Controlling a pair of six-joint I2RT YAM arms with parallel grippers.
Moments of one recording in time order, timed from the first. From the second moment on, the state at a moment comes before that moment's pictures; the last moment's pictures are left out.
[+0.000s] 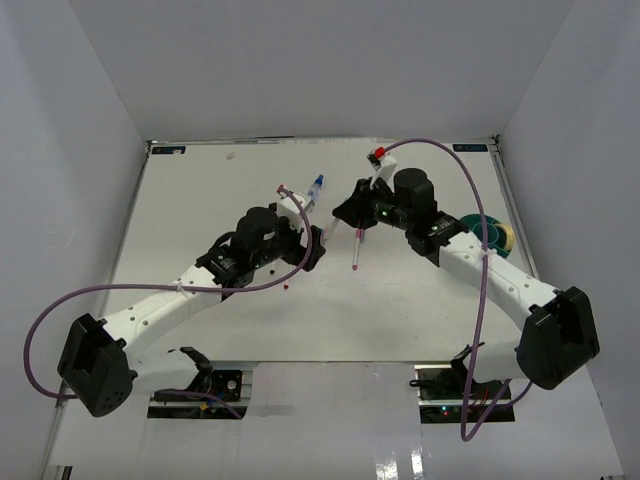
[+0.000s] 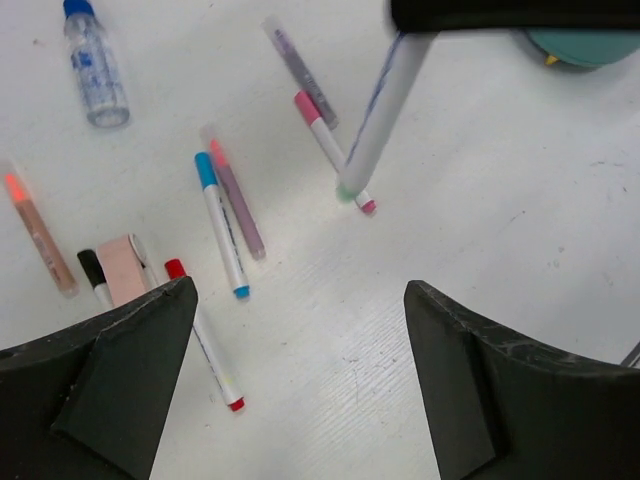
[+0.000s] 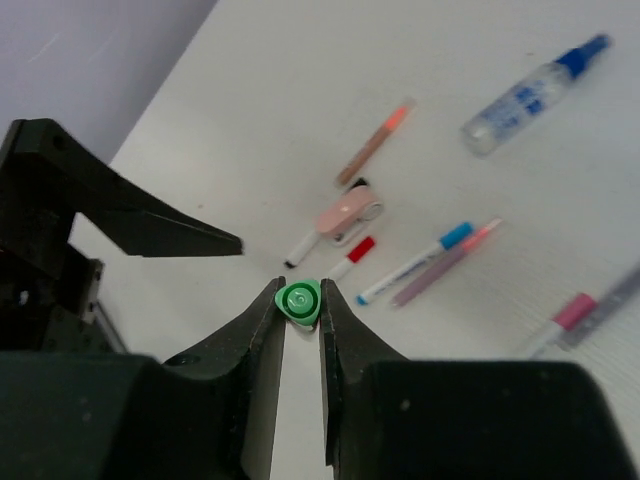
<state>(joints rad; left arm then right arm) -0.72 1.18 0.85 -0.07 0.07 -0.11 0.61 1.36 1.04 0.02 -0.36 0.42</state>
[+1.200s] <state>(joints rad) -0.48 1.31 0.93 -0.30 -0.18 -0.30 -0.07 1.23 0.90 -0.15 0.23 0.21</state>
